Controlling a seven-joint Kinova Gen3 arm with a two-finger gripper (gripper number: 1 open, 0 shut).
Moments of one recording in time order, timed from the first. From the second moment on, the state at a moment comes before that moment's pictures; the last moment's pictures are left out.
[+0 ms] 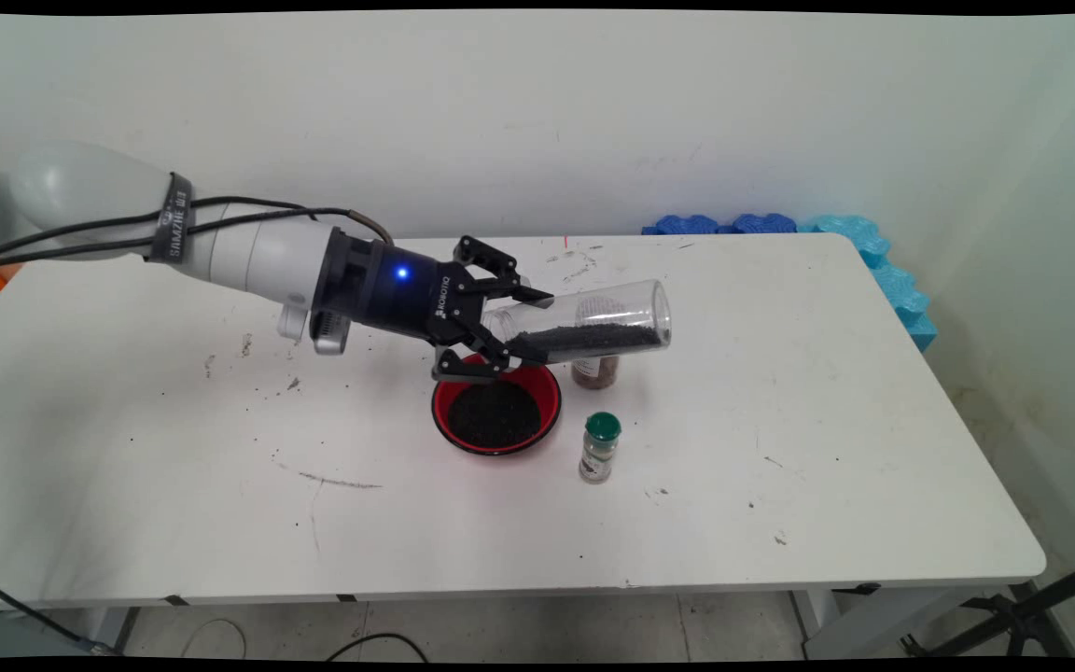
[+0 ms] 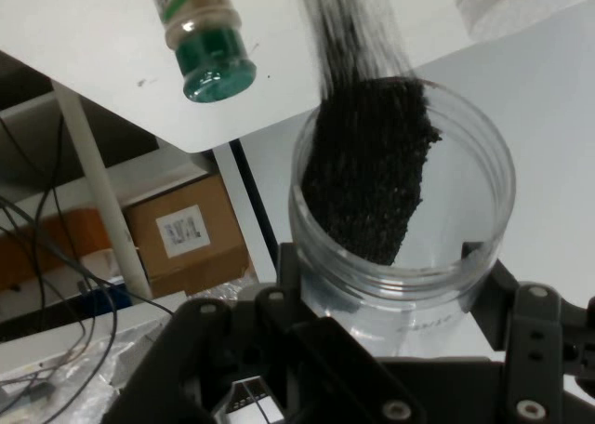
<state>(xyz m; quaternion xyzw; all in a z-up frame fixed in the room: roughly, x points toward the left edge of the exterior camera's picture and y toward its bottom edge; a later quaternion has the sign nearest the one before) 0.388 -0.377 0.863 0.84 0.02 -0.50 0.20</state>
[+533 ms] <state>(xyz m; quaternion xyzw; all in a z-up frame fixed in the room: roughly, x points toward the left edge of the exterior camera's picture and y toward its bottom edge) 0.383 -0.378 0.861 0.83 0.05 -0.52 0.20</state>
